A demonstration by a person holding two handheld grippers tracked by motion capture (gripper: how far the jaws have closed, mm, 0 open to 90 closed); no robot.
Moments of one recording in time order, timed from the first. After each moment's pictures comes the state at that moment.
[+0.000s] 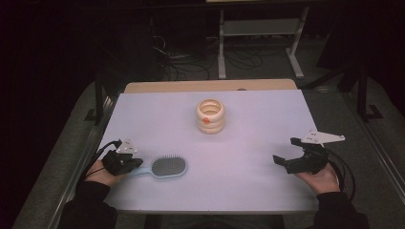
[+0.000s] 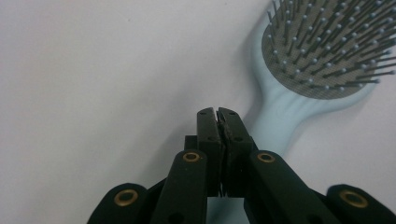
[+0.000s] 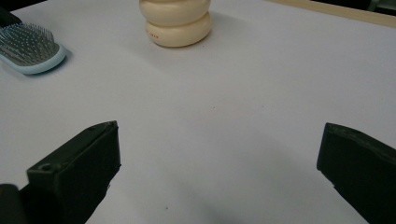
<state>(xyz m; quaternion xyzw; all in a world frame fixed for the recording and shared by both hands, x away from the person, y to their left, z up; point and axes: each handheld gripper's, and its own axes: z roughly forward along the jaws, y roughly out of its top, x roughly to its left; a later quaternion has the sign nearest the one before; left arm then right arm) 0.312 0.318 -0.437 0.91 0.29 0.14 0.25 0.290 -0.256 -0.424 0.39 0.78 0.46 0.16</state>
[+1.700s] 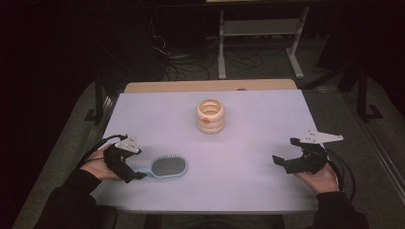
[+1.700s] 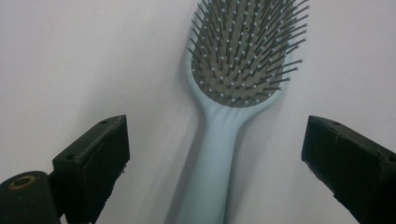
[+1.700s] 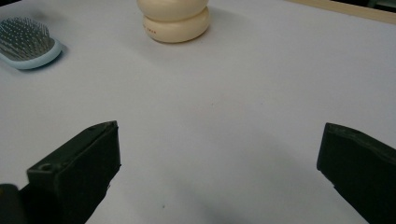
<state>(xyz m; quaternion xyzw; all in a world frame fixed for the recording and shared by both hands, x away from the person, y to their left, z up) 0.324 0.309 -0.416 0.95 0.16 0.05 0.26 0.292 -0.254 -0.426 0.39 0.79 0.45 0.16</state>
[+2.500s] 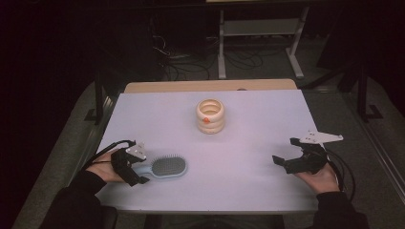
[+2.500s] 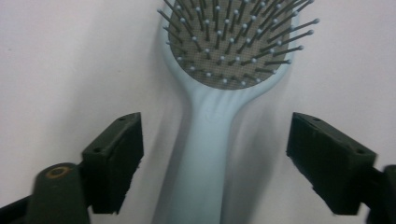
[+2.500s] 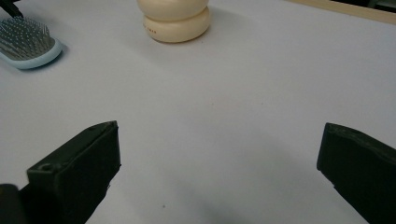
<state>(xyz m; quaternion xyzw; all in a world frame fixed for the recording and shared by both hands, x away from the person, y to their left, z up) 0.326 0.298 -0.438 0.97 0.14 0.03 0.21 0.292 -0.254 -0.426 0.39 0.79 0.45 0.16</state>
